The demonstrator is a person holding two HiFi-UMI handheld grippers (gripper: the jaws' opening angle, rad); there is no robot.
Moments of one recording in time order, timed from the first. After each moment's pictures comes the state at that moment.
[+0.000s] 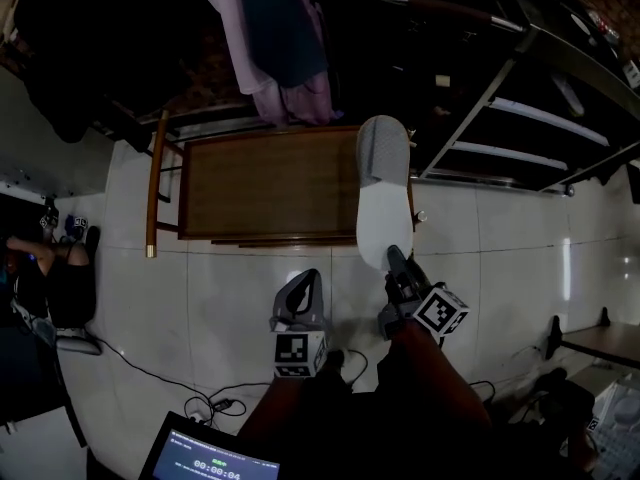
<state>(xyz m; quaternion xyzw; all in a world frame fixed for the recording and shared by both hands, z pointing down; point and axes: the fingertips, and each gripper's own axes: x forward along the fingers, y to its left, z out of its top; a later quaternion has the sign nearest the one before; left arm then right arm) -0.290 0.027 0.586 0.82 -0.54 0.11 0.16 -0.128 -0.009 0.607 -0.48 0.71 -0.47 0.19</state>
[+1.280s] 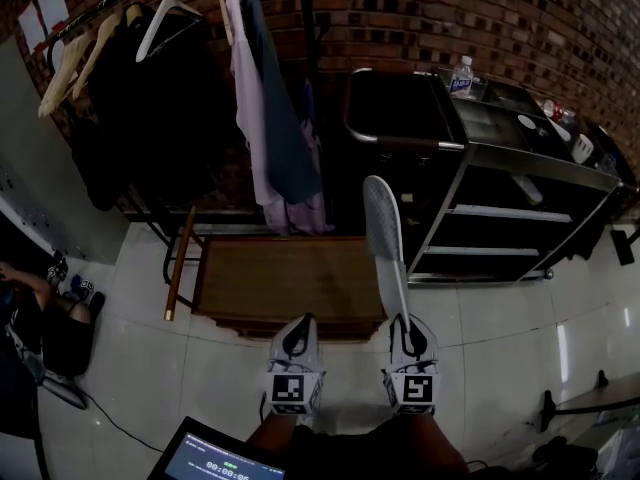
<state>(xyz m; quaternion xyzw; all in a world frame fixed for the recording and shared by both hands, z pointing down) -0.264 -0.006 0.447 0.83 -0.55 0.03 0.04 -0.088 0.008 0.434 -0.63 0.78 0.02 -0.03</state>
